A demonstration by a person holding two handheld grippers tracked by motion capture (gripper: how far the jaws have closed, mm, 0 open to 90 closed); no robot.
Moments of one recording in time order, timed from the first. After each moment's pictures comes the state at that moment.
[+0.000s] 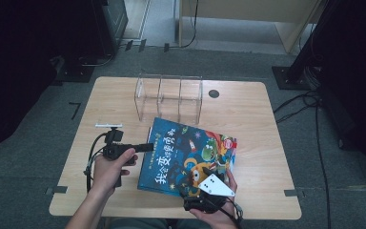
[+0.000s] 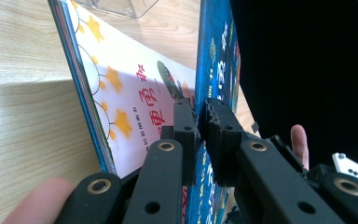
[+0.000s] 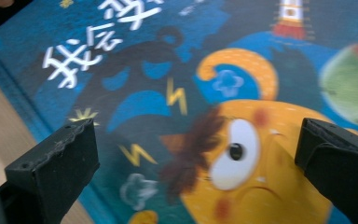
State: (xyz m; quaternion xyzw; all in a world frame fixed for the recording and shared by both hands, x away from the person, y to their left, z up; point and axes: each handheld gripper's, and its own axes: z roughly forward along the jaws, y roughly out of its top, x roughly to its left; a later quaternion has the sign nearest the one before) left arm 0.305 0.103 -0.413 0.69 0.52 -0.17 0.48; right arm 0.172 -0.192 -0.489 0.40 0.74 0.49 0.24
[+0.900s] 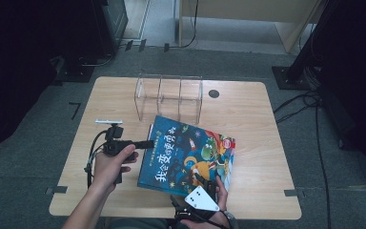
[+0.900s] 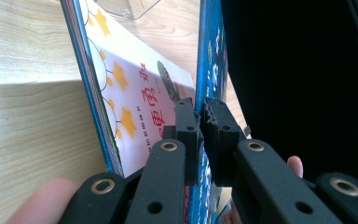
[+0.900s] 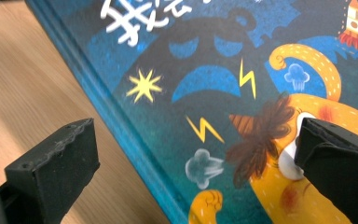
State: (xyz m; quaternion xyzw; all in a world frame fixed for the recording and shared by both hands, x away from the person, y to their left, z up) left arm 0.314 0.104 -0.411 0.67 0.53 -0.19 0.48; right arm 0.151 -0.165 -0.502 0.35 0.77 0.45 0.30
